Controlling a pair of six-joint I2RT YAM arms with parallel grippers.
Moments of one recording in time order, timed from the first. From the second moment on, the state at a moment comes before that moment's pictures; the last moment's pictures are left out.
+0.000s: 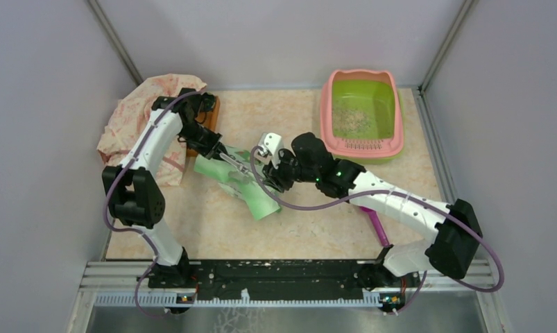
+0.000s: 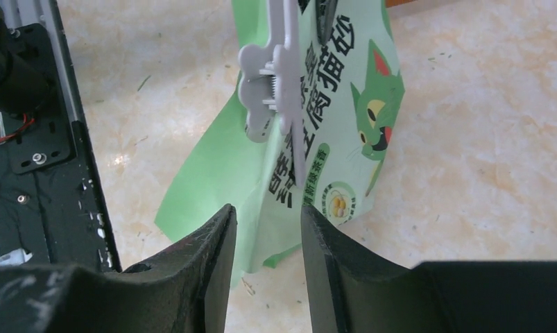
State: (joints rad) left arm -0.16 1.77 1.62 -1.29 0.42 -1.03; right arm 0.90 1.33 1.08 -0.23 -0.27 -0.17
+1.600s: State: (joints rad) left arm -0.13 1.76 1.62 -1.34 0.41 -0.98; right arm 1.10 1.55 1.21 -0.01 0.09 -0.26
